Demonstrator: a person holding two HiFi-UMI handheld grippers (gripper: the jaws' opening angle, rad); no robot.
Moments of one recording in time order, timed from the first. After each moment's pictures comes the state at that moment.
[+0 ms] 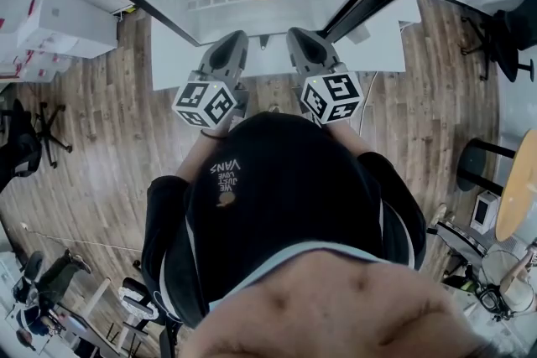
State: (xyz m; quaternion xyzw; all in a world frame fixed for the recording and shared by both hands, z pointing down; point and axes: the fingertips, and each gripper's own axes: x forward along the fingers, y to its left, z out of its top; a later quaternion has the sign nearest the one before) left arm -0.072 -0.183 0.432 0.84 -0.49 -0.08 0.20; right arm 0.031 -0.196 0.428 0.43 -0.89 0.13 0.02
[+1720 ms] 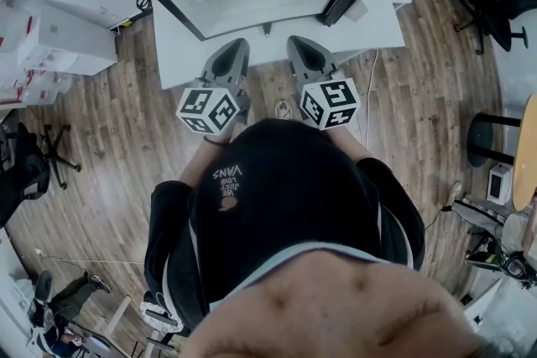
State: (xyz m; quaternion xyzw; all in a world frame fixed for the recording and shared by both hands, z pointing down) left arm -0.086 -0.120 0.431 0.87 -0.45 -0.06 0.20; right arm 0.015 -0.121 0.428 0.48 -0.87 0.13 0.03
